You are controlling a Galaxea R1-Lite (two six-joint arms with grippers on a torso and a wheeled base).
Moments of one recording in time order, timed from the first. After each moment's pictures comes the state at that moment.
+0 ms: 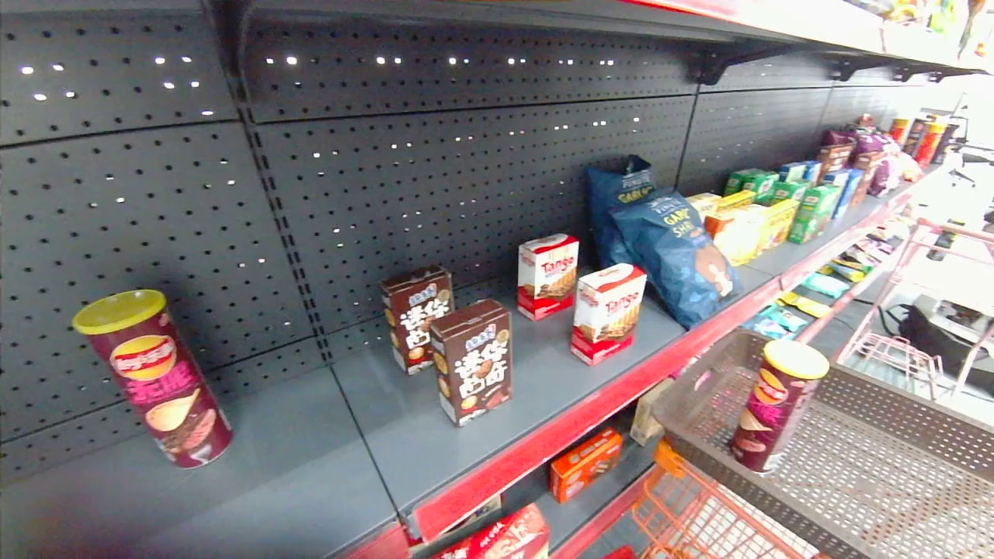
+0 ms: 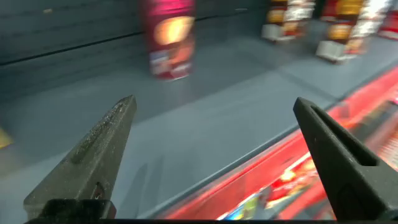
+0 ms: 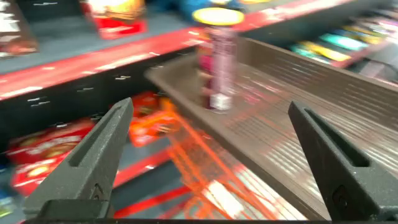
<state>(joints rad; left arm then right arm) 0.00 0.00 0.00 -0.01 0.03 -0.01 0.00 0.00 0.00 0.00 0.00 0.00</state>
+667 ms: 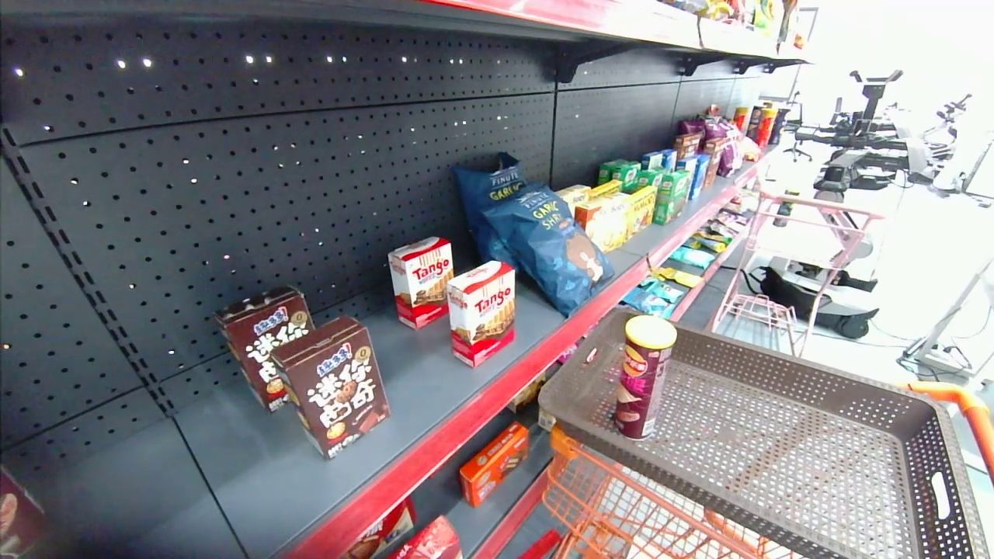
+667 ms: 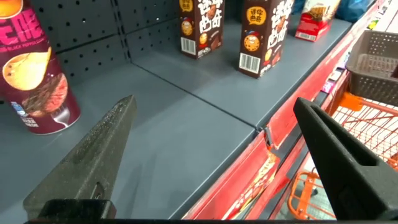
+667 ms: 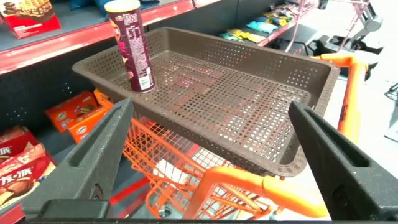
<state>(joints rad) 0.00 0.00 0.00 -0.01 0.03 -0.01 0.00 0.00 0.00 0.00 0.01 0.00</state>
